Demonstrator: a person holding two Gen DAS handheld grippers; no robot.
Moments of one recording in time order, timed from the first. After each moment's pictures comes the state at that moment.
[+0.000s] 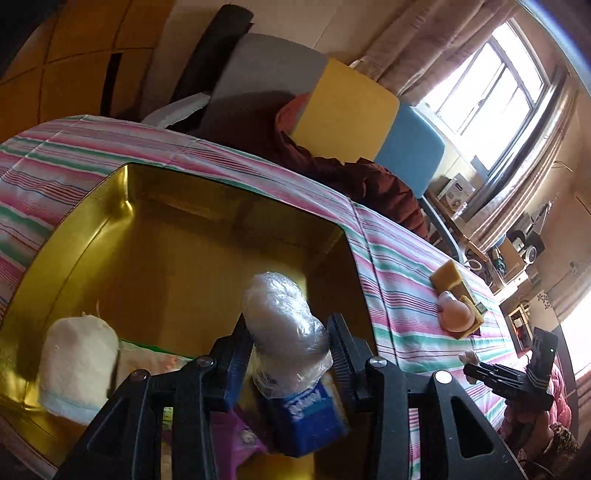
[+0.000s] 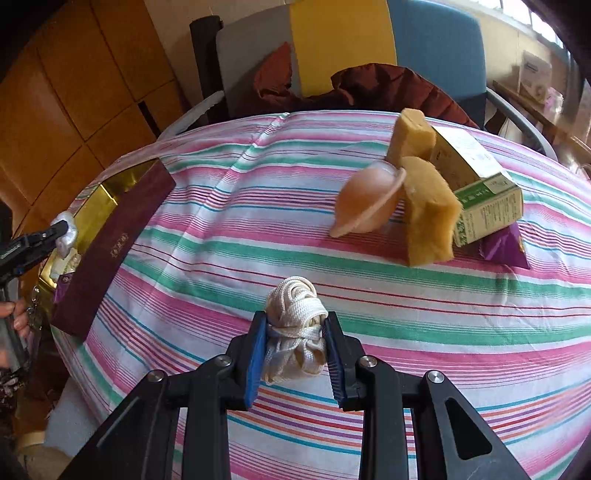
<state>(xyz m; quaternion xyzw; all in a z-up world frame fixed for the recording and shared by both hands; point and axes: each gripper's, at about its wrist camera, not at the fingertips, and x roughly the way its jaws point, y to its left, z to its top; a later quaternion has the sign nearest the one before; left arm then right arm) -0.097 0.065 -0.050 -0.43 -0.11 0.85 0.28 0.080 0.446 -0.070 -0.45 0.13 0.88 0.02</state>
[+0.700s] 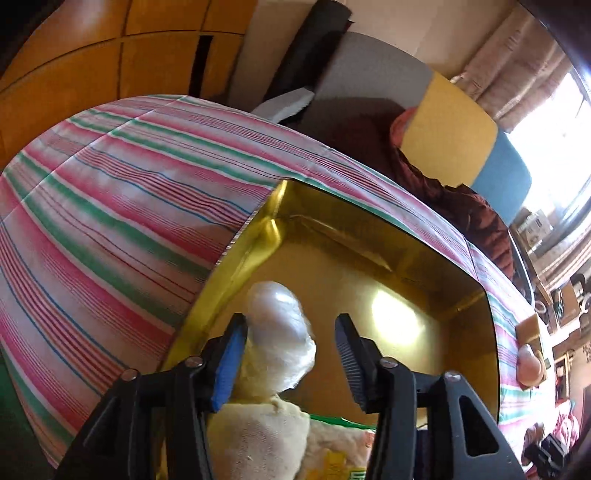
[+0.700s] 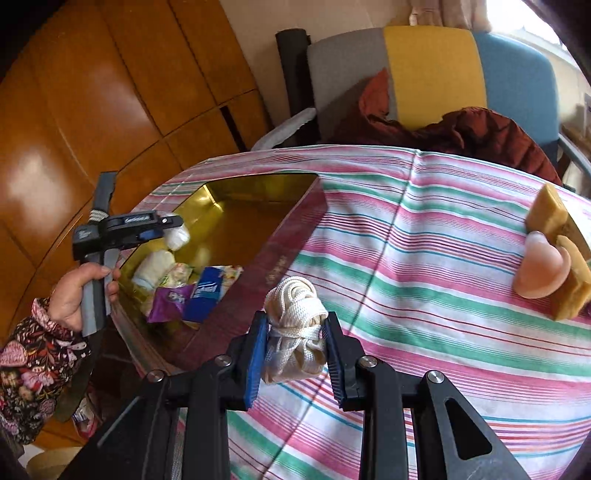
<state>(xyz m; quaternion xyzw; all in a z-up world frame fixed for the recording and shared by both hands) -0.171 -0.021 -0.071 -0.47 -0.12 0.87 0.13 0.054 0.300 -0.032 -0.40 0.11 0.90 -0.10</state>
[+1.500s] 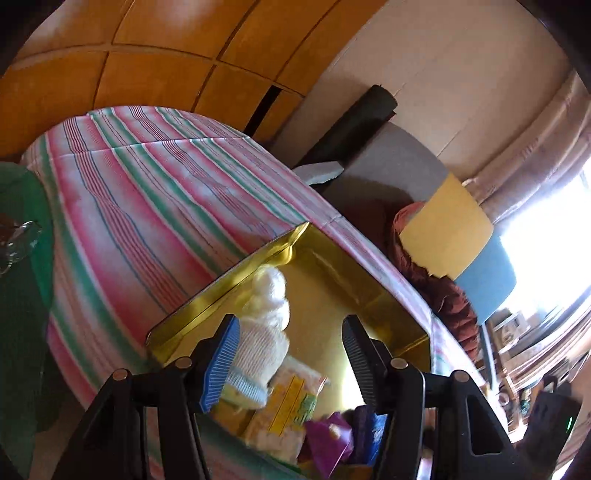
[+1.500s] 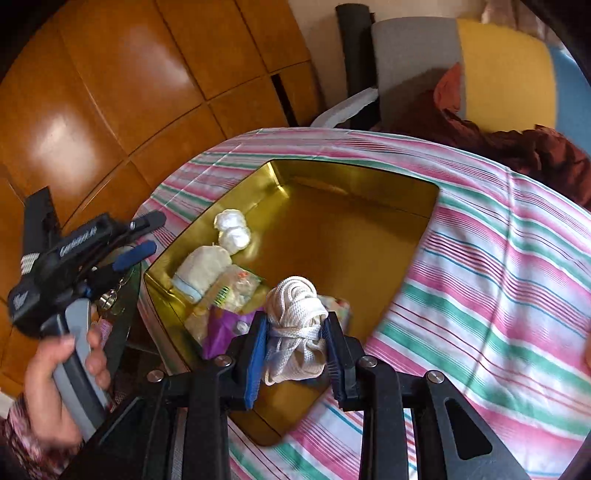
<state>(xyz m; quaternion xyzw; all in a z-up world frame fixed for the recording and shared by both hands) -0.055 -0.058 -0.040 -0.36 -0.26 0.89 0.06 -0.024 0.204 -0.026 -0.44 0.08 0.88 -0.18</state>
